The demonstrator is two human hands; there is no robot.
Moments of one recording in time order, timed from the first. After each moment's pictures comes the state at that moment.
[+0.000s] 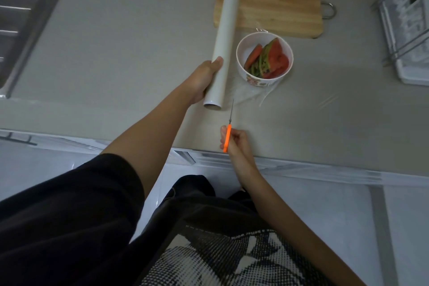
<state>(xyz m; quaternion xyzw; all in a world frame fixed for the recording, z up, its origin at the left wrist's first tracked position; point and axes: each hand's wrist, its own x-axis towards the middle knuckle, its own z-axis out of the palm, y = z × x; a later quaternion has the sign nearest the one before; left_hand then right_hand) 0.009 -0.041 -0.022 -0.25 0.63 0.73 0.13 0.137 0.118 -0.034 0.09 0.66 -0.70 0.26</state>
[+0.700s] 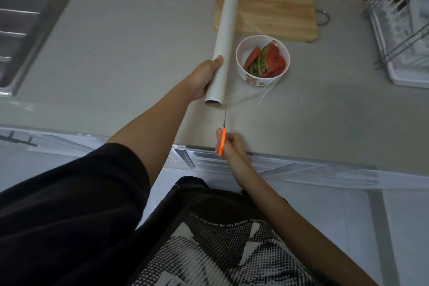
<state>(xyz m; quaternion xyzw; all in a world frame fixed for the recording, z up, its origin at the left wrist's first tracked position) 0.018 -0.038 -0.006 -0.24 0.61 0.74 0.13 0.151 0.123 -0.042 0.05 0.70 -0.65 0.30</state>
